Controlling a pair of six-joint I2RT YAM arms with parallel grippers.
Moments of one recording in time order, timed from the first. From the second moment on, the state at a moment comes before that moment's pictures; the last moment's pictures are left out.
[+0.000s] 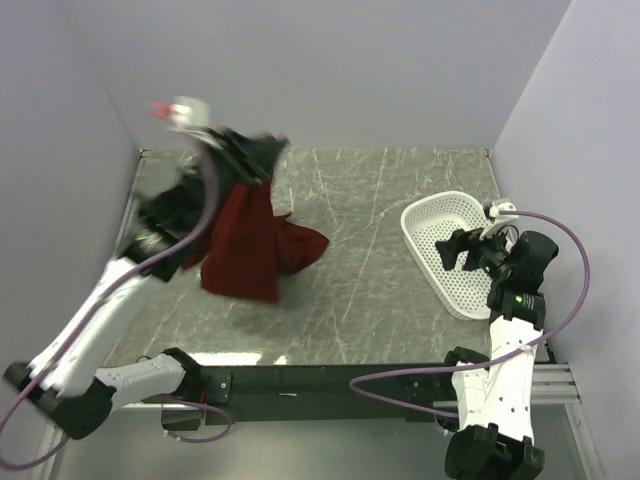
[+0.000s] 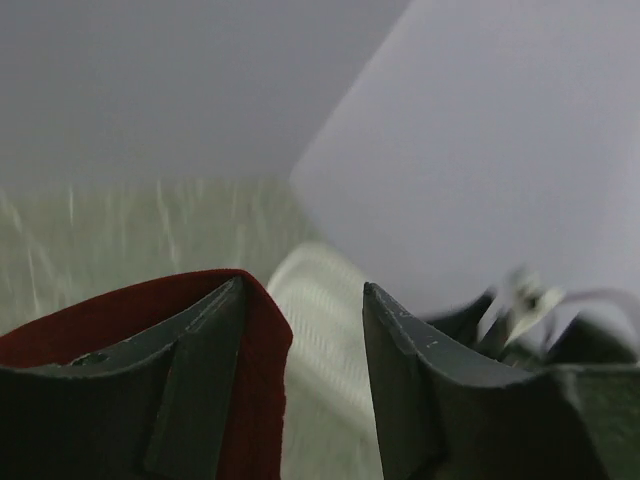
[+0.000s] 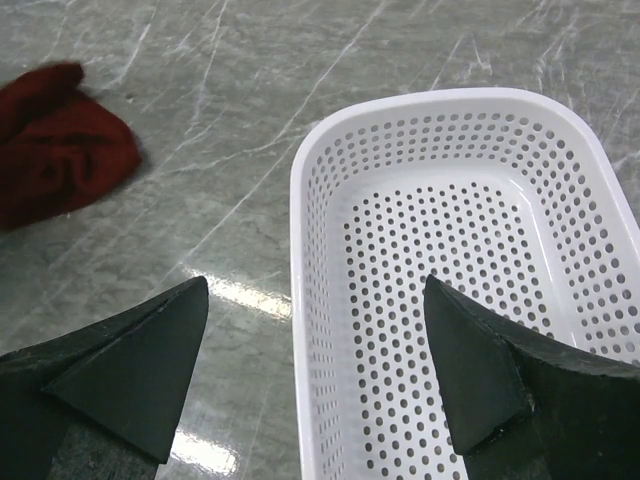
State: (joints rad) left arm -0.60 1.10 1.40 -0.02 -0.01 -0.58; right arm -0.39 0.69 0.67 -0.36 -0.69 -0.16
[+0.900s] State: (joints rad) left arm -0.64 0.77 0.74 -0.32 -0.51 -0.31; right arm -0.39 0.85 0.68 -0.48 -0.74 -0.28
